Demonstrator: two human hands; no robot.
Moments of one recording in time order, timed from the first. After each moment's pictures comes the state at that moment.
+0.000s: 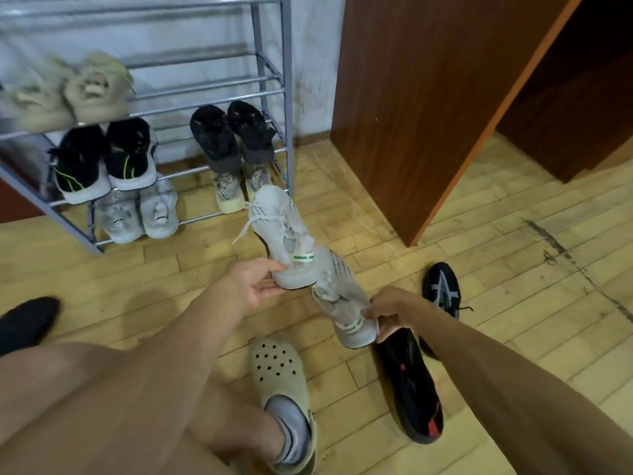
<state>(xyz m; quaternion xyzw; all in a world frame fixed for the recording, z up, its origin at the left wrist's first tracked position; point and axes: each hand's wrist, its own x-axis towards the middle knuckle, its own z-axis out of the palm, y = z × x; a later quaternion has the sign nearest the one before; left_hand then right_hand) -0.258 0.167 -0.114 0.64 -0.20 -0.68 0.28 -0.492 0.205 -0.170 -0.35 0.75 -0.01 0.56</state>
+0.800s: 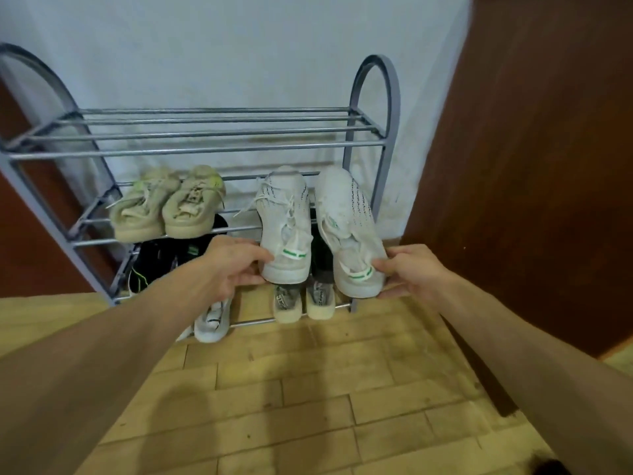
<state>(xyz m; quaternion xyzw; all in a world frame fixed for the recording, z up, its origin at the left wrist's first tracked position) -0.136 -0.042 -0.026 0.65 -0.32 -0.54 0.42 -0.399 -0.057 -0.026 -0.46 0.63 -0.31 0.54</state>
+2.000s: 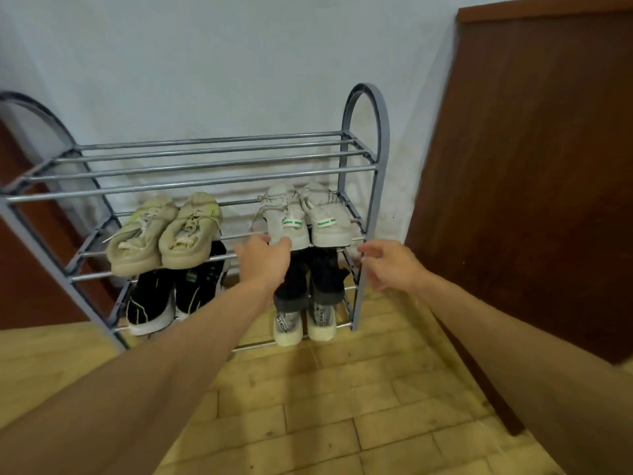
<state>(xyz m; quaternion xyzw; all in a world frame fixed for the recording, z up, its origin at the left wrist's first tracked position) -0.192 -0.059 -0.003 0.71 -0.39 -0.36 0.46 -0.391 -0.090 -0.017 -0.64 0.63 -0.24 0.38</state>
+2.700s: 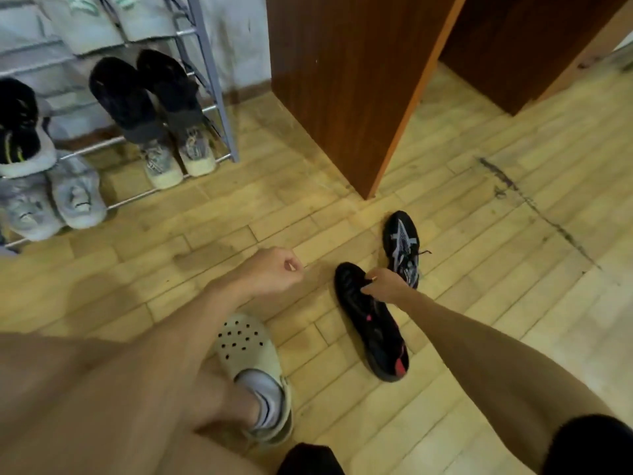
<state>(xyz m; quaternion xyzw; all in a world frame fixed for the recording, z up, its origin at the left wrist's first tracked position) -0.332 0.194 -0.142 0.52 -0.72 -0.45 -0.09 -0.570 0.257 -0.243 -0.41 0.80 0.02 0.44</state>
